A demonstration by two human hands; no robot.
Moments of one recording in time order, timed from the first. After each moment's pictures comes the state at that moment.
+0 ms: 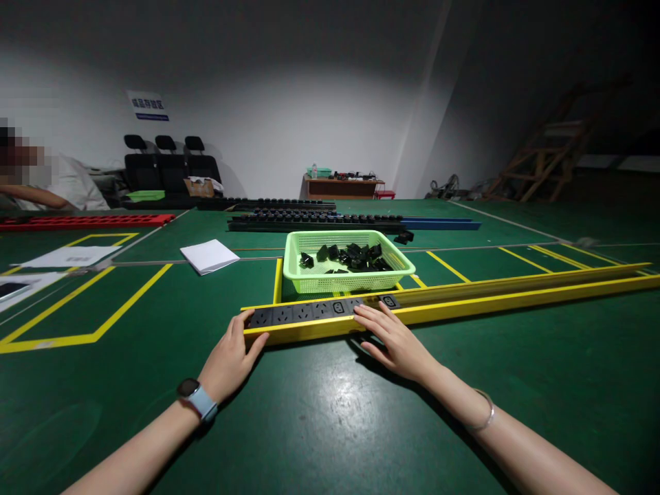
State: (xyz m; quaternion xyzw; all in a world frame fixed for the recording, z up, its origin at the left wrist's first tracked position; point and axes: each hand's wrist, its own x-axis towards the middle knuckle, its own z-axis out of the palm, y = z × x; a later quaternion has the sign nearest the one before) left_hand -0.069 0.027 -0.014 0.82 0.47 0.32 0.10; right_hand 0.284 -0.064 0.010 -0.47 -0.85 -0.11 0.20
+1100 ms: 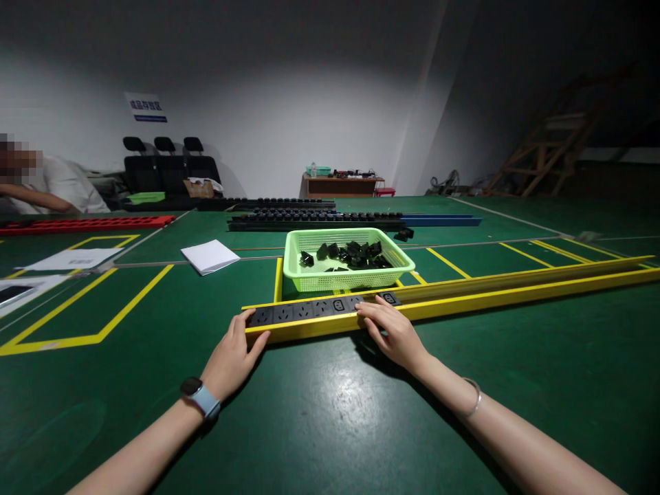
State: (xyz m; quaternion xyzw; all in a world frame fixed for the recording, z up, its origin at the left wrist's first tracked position) left_hand -0.068 0.027 -0.011 0.82 0.47 0.32 0.09; right_hand 0.278 -0.051 0.005 -0.47 -0.80 -0.12 0.37
